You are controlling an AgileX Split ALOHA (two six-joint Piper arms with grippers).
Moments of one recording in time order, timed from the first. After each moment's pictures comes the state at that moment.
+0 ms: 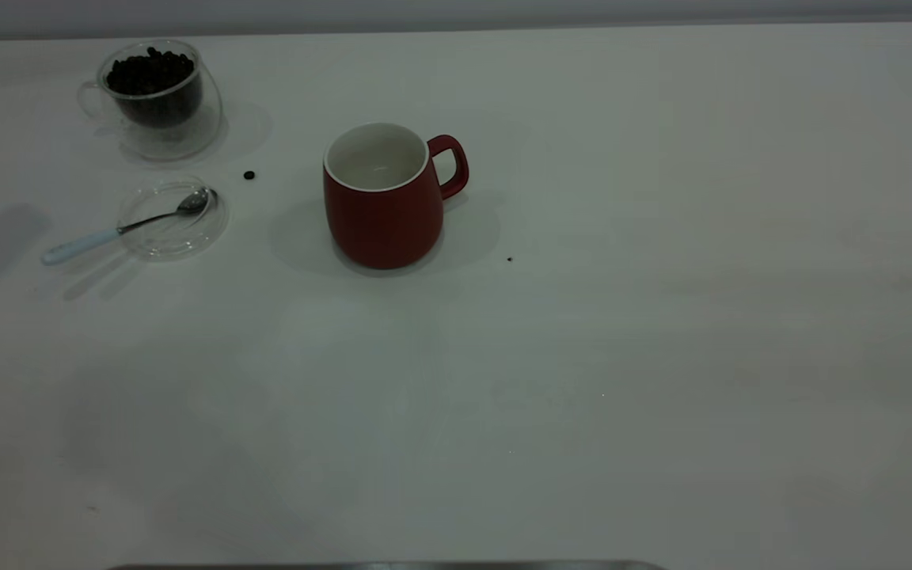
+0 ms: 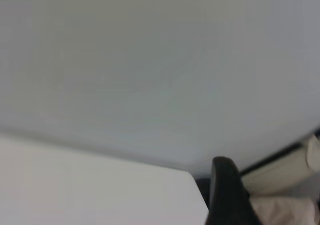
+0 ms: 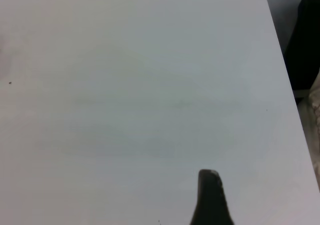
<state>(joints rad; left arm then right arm) 0.55 1.66 -0.95 -1.72 1.14 1.40 0.02 -0.02 -0.47 -0.04 1.13 0.00</state>
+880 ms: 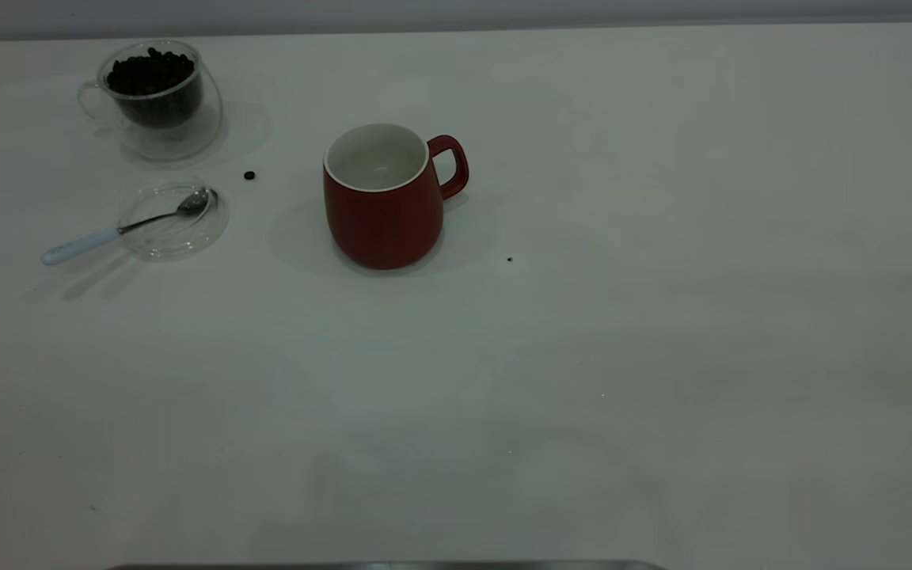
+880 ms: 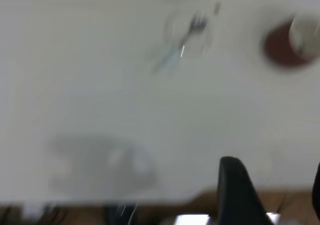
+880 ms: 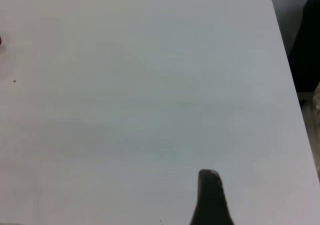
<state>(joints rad) 0.31 0.91 -0.97 -0.28 1.13 0.28 0.04 -0.02 -0.47 -0.04 1.13 0.00</state>
